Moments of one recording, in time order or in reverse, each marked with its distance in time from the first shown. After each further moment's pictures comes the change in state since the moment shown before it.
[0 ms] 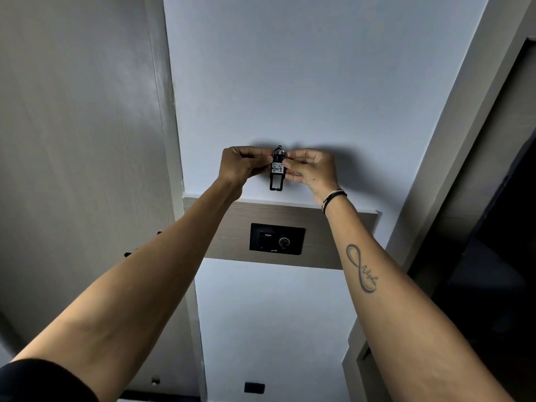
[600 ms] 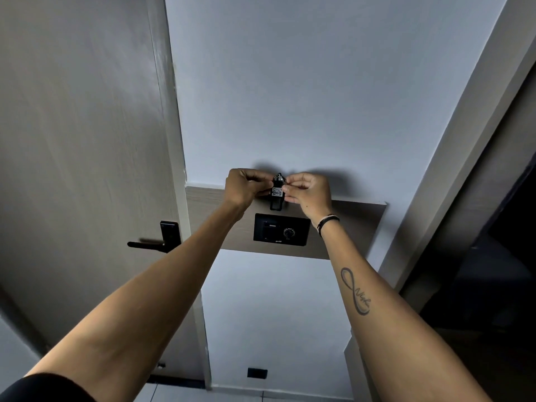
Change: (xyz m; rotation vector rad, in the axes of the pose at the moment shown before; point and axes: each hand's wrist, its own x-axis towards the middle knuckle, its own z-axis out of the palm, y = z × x) left_hand -0.025 -0.068 -0.012 0.201 0.058 -0.046; right_hand -0.021 0.081 0.005 -0.124 0.054 0.033
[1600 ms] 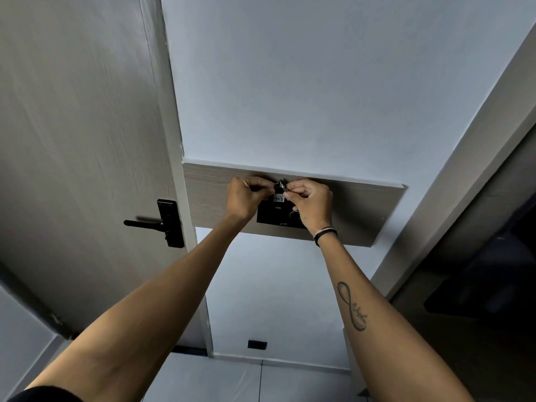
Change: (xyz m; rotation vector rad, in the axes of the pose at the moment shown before) left_hand -0.020 -0.070 -0.002 0.268 0.066 0.045; right_hand -0.021 0.068 0.009 -0.287 0.101 -0.063
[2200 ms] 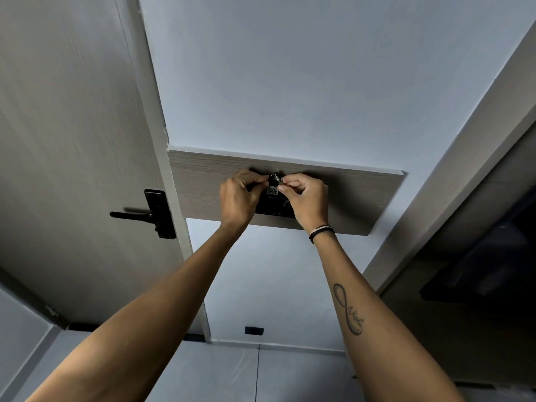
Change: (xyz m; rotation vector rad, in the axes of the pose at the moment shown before) left_hand -0.021 -0.009 0.017 0.194 0.195 0.184; right_hand -0.006 0.014 0.002 -0.135 0.035 -0.084
